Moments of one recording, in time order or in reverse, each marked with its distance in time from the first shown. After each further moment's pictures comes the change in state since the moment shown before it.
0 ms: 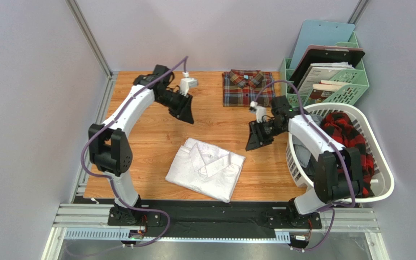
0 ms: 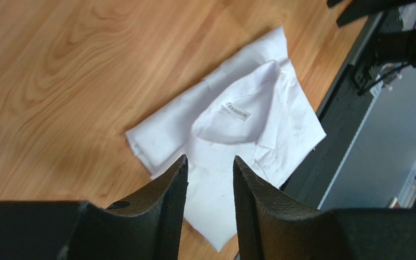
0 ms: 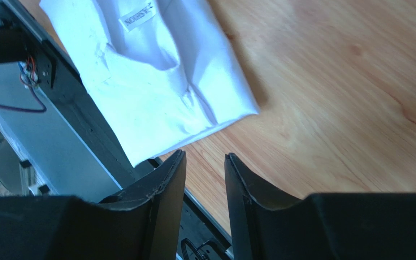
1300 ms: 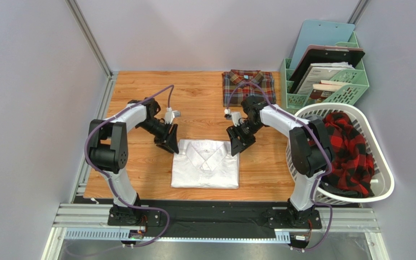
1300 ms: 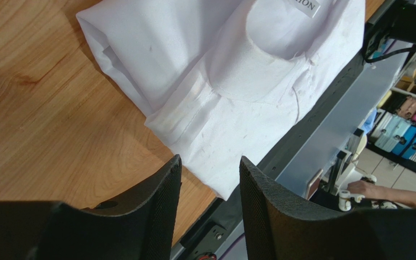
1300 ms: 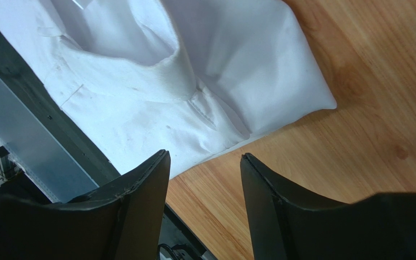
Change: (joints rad) left arm 0.206 -0.005 -0.465 0.018 -0.002 -0.033; right arm 0.209 0.344 0.221 -0.055 0.101 -0.088
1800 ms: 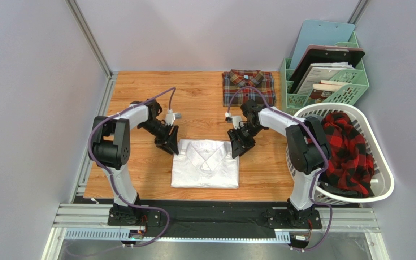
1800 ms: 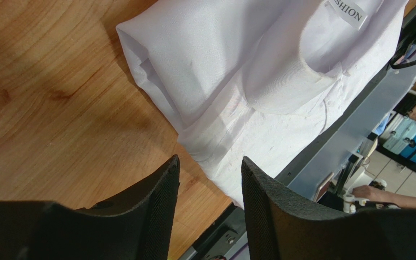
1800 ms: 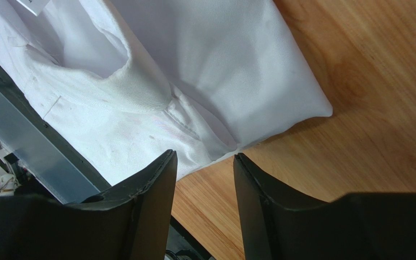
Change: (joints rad) left arm -0.014 0.054 -0.002 0.047 -0.060 -0.009; right arm 0.000 0.041 -0.045 0.048 0.021 0.052
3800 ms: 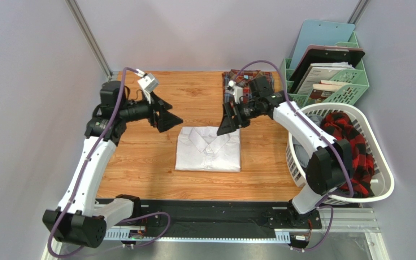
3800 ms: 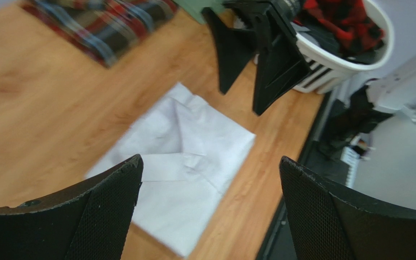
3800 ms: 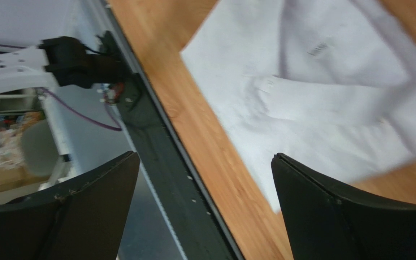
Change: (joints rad) left arm 0.000 -0.780 0.003 0.452 0.193 -0.229; right arm -0.006 -0.273 0.169 0.050 -0.224 0.193
